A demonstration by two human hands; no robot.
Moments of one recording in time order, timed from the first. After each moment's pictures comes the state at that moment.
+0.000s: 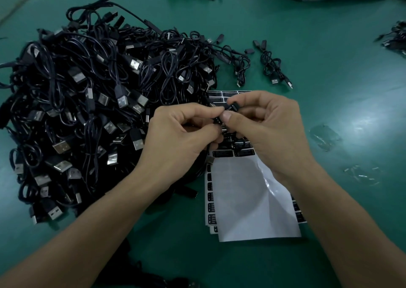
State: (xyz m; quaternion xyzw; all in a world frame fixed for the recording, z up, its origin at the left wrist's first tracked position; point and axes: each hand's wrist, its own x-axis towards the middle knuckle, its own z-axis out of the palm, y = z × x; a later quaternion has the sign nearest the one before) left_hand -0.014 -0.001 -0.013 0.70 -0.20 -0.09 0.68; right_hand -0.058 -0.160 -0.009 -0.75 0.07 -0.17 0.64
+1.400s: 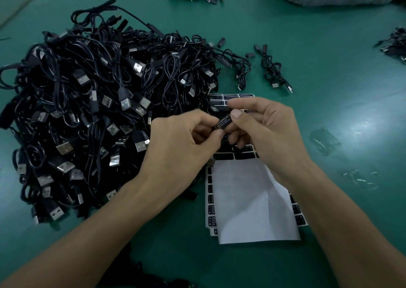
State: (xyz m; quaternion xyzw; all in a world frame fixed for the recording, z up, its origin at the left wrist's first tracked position) left_hand -0.019 0.003 -0.018 0.80 -0.25 0.04 0.54; right_hand -0.055 -0.163 -0.015 -0.71 0.06 -0.12 0.69
